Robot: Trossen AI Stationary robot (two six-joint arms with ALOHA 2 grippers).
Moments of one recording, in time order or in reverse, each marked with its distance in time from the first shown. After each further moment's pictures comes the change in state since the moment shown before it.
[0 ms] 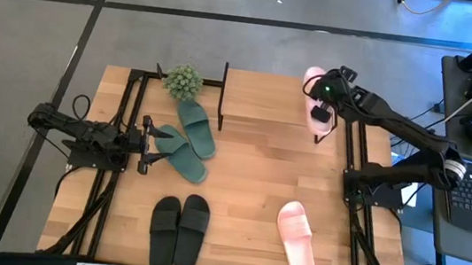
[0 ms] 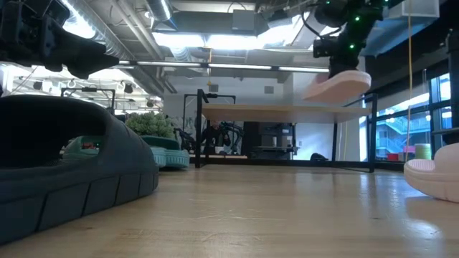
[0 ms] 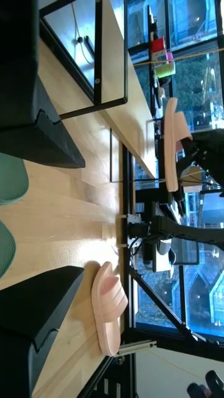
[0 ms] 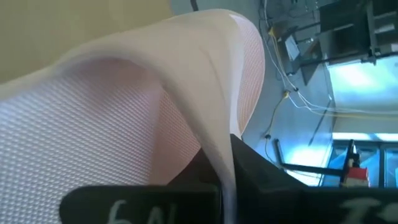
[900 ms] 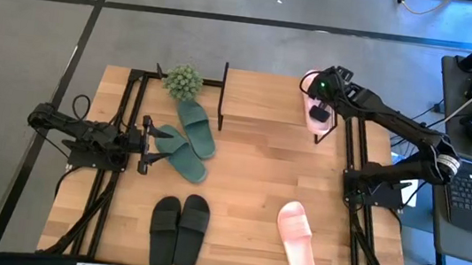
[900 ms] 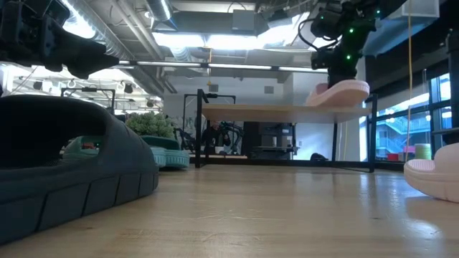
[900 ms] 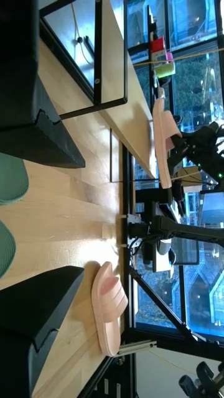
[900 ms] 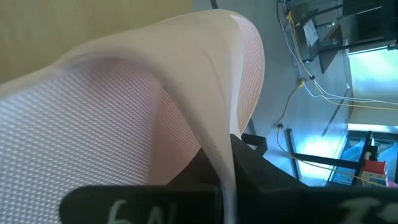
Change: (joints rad) left arm 0.000 0.000 0.000 0.000 0.000 0.001; right arm -0.060 0.080 -0.002 0.006 -0.053 -0.007
